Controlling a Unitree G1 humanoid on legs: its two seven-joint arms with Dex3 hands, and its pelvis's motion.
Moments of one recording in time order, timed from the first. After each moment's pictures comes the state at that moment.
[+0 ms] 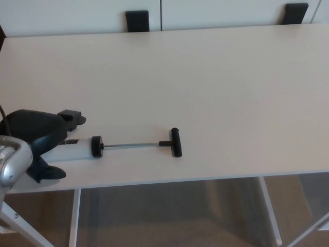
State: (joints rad) left_arm -0.40 0.94 -0.67 0.06 0.56 0.24 -0.23; right_arm 0.10 -0.35 -0.33 0.93 0.26 -0.11 0.37
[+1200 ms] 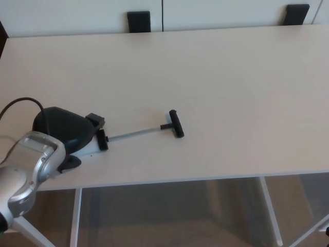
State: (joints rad) left_arm -0.51 0.73 -0.73 0.34 0.85 0.12 -0.22; right_arm 0.06 -0.37 -0.29 0.87 0.23 -0.07 0.32
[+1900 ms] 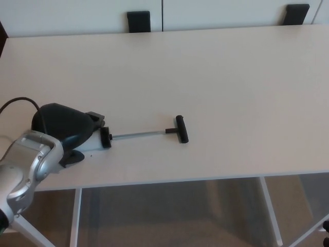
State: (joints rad) left_arm -0.50 0.69 -0.66 0.41 0.85 0.04 -0.12; right_arm 0.04 -0.37 -0.28 0.87 0.22 -0.06 0.32
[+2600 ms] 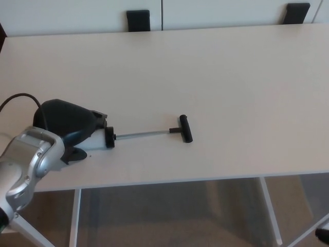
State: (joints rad) left_arm -0.50 0.69 -0.63 0.39 0.85 0.02 -0.13; right_arm 0.40 -0.26 -0.25 0.32 0.21 -0.11 0.30
